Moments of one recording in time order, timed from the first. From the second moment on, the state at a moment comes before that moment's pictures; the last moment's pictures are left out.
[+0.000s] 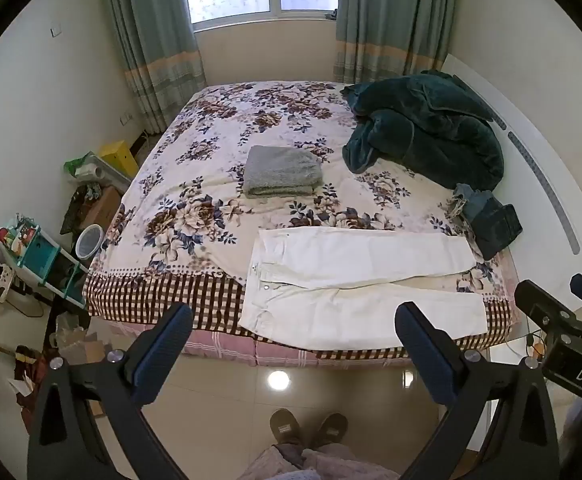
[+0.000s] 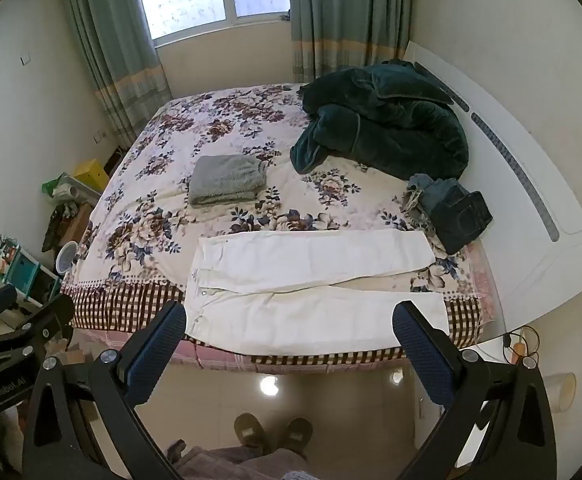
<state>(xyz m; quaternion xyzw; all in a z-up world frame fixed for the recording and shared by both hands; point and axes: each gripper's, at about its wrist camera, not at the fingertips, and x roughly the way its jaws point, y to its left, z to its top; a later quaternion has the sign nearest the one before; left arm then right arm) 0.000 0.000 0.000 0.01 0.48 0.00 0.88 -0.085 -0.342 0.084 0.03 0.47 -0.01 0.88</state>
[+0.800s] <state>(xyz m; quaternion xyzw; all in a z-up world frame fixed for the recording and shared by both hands) 0.005 -0.006 0.018 0.01 0.47 -0.01 0.88 -0.089 -0.349 0.095 0.03 0.47 -0.02 0.88</state>
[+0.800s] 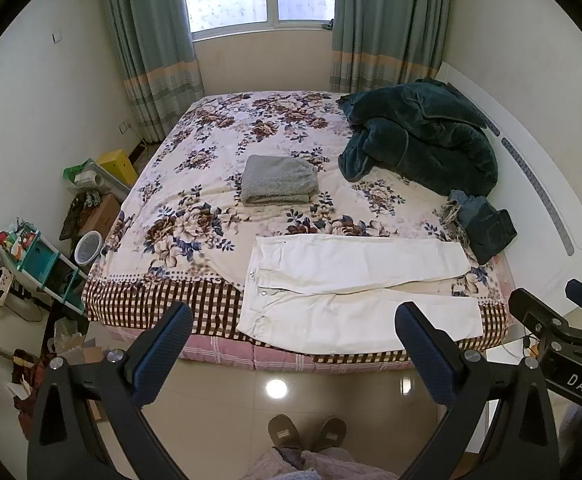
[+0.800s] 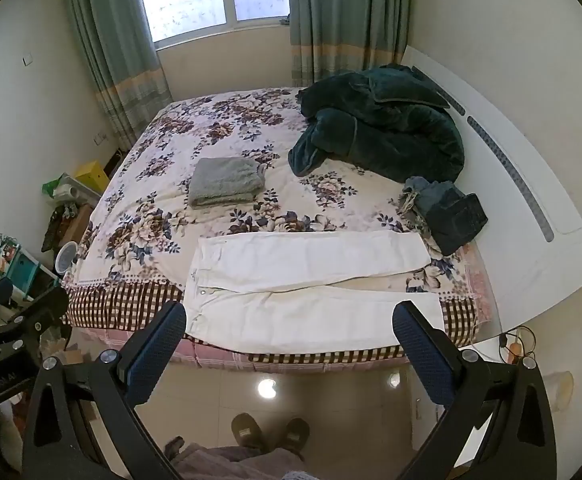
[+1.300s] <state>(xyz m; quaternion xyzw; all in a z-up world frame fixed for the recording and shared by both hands) -0.002 -0.005 0.022 0.01 0.46 -0.01 0.89 -0.100 -0.349 0.100 0.02 0.47 -0.02 0.88</state>
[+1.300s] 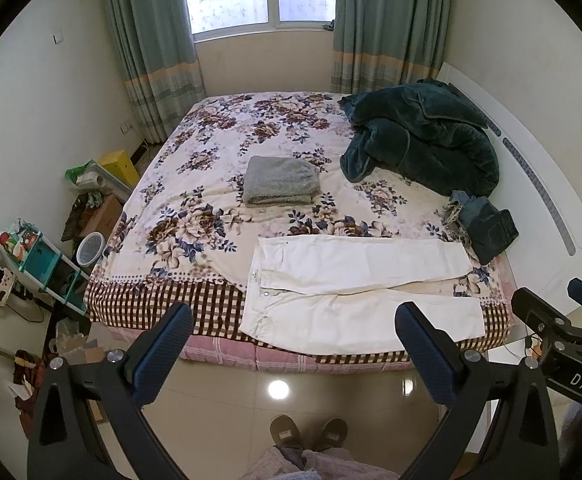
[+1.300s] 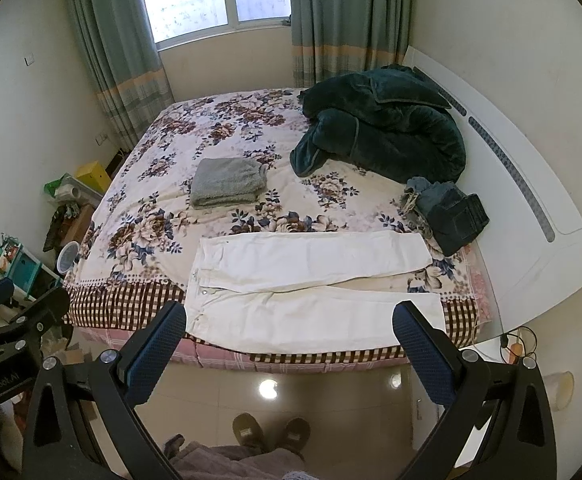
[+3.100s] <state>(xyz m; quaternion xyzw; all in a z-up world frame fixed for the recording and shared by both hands) 0.013 -0.012 0.027 0.01 0.46 -0.02 0.89 -0.096 -0.366 0.100 0.02 0.47 -0.03 0.88</state>
